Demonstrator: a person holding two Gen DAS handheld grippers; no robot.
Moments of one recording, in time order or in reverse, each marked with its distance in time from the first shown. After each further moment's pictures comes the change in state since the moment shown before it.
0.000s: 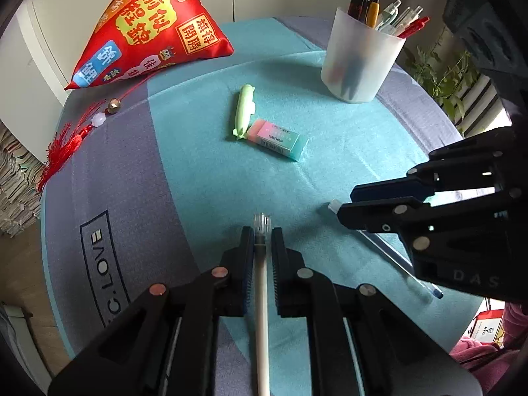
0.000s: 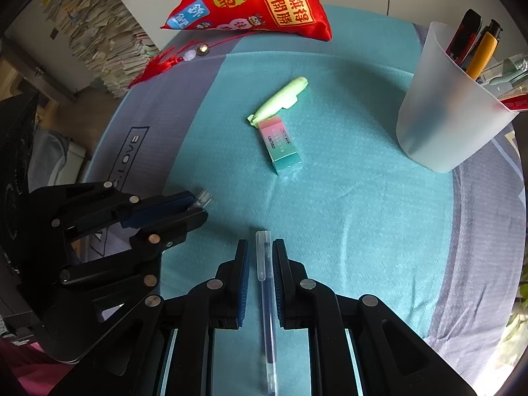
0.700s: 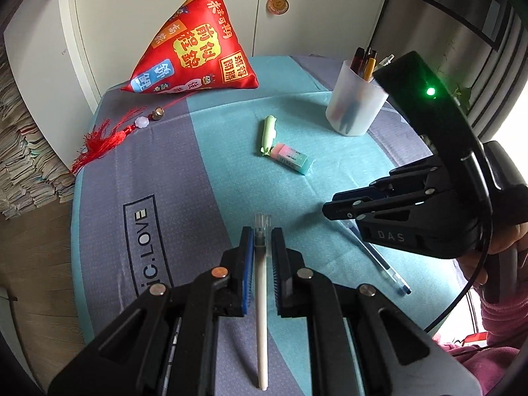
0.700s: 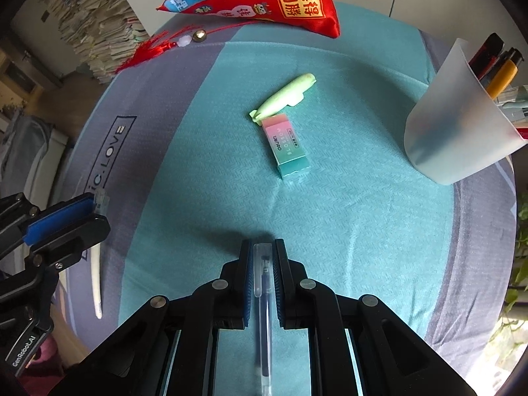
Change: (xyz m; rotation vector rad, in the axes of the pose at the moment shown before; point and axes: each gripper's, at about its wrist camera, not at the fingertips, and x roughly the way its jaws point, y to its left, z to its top) left arm -0.059 0.020 -0.019 -0.087 -0.125 -0.021; right arm 0.016 0.018 0.010 -0.026 0.029 -0.091
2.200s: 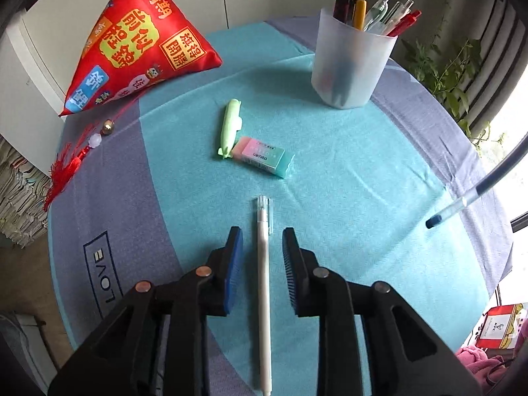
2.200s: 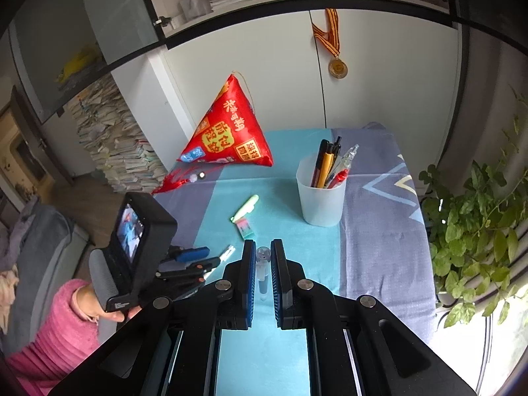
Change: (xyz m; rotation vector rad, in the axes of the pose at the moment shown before) left arm 0.073 -0.039 0.024 0.140 0.135 0.070; right arm -0.181 -0.052 -0.077 0.154 -0.497 0.025
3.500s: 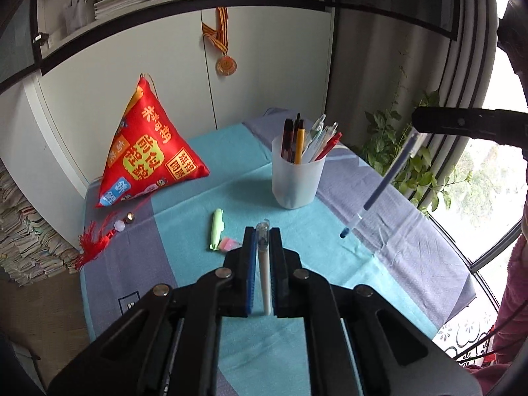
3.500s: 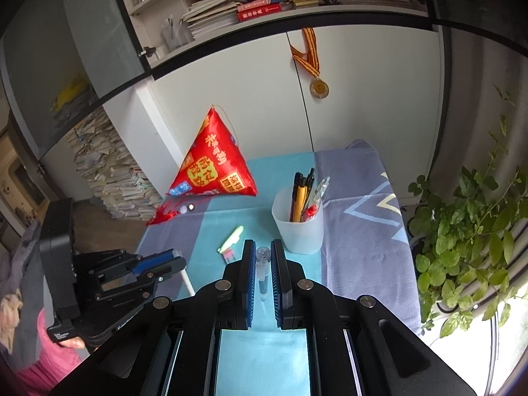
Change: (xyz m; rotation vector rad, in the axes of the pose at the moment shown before) left arm -0.118 -0.029 0.023 0.041 -0.332 -0.040; right arm -0.018 -0.026 0.027 0.060 -0.093 -0.011
